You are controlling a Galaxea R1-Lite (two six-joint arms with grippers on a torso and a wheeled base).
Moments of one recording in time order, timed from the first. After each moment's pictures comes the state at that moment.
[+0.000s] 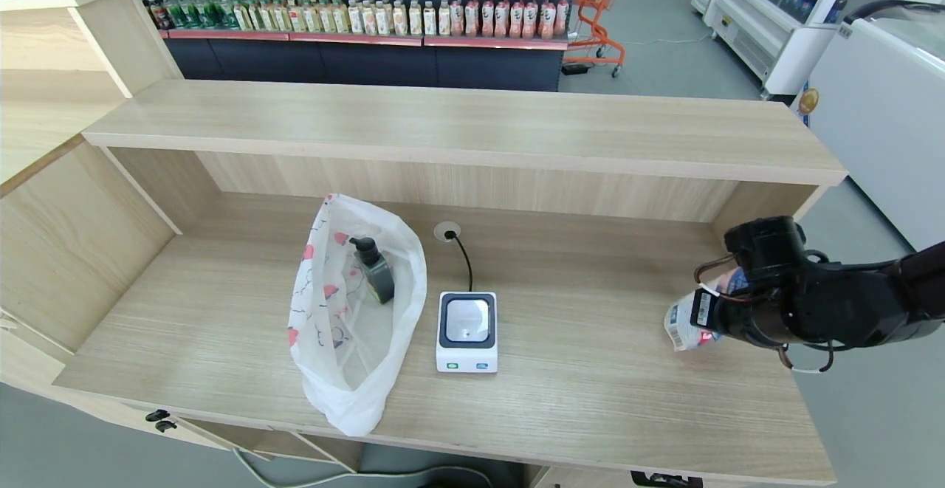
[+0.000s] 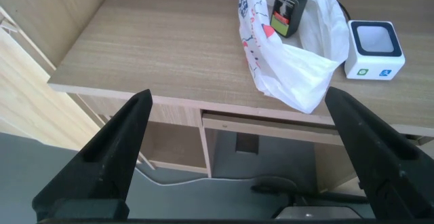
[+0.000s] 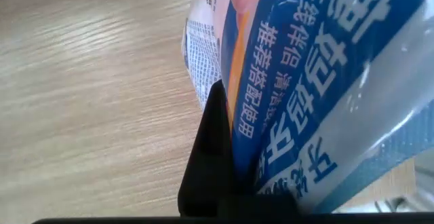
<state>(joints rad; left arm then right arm) 0.00 0.00 0.00 0.00 0.02 0.00 0.15 1.90 -0.90 -0.24 -0.24 0.37</state>
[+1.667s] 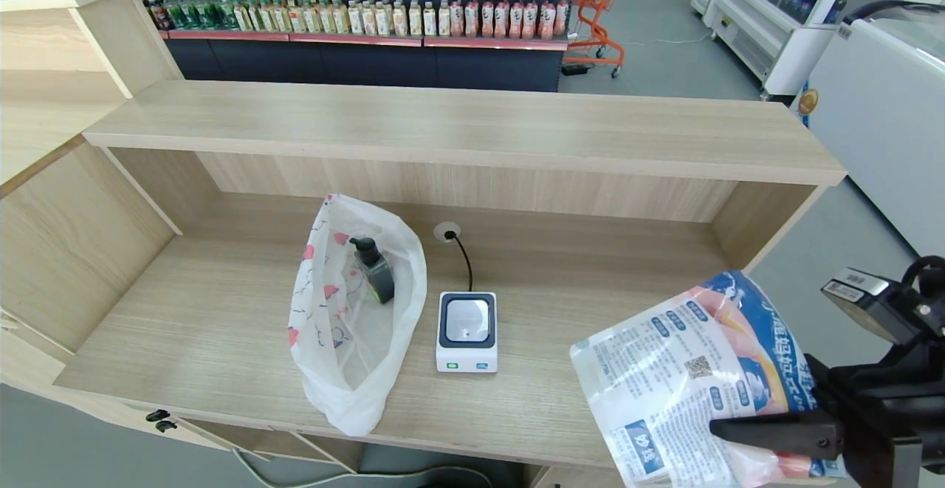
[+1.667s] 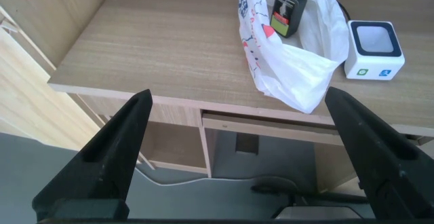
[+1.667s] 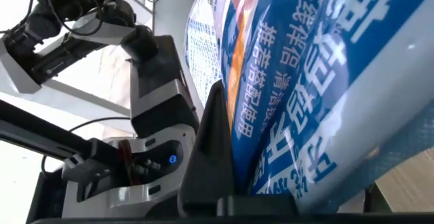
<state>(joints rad) 0.00 0.00 0.00 0.00 0.02 0.00 0.15 1.34 -0.47 -0.27 1.18 -0.26</state>
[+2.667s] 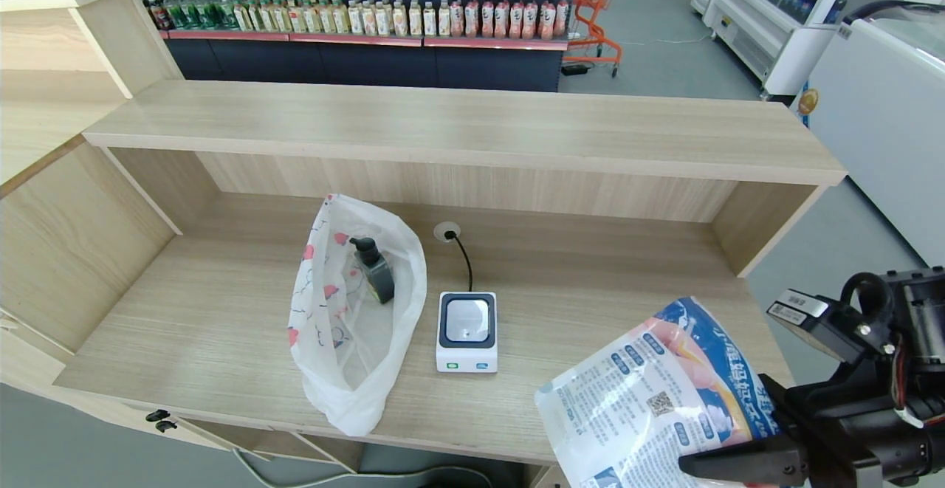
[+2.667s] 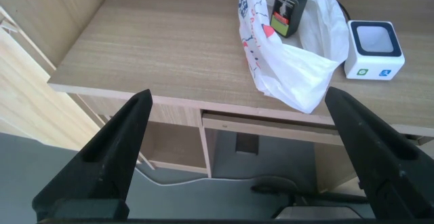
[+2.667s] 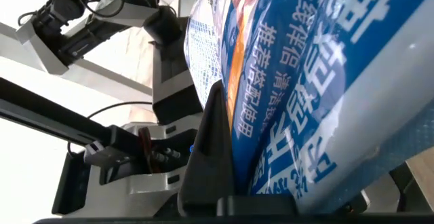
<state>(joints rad) 0.00 0.00 0.00 0.00 0.02 0.00 0.28 1.42 -0.47 -0.27 1.17 -0.25</state>
